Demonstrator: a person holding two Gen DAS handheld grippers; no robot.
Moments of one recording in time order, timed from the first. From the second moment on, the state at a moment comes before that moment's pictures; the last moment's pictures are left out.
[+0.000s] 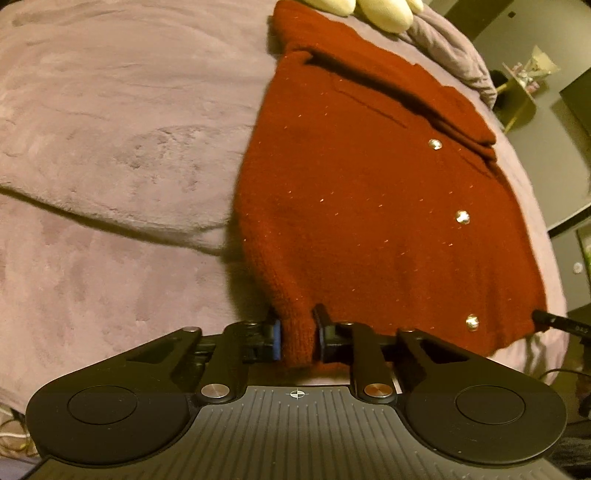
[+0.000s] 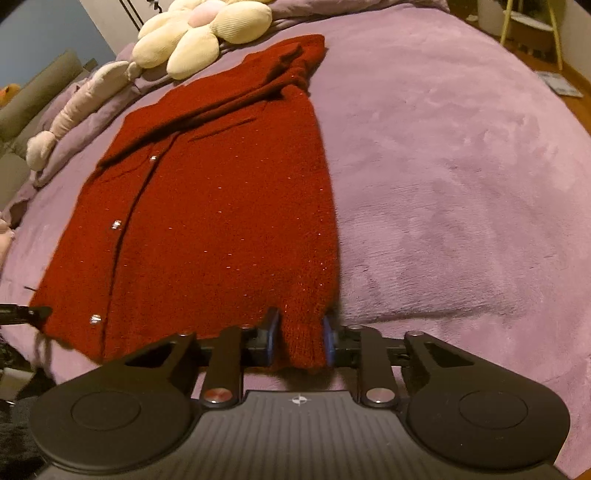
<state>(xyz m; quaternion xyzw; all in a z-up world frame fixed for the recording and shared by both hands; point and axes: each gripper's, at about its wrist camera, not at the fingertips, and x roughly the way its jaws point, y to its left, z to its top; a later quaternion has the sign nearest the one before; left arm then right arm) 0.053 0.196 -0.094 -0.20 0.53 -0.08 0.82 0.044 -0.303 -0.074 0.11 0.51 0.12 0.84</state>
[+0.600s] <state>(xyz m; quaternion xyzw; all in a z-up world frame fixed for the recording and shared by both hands) 0.178 0.214 0.000 -0.30 0.35 -0.06 0.88 0.181 -0.302 -0.015 0.28 0.39 0.11 0.87</state>
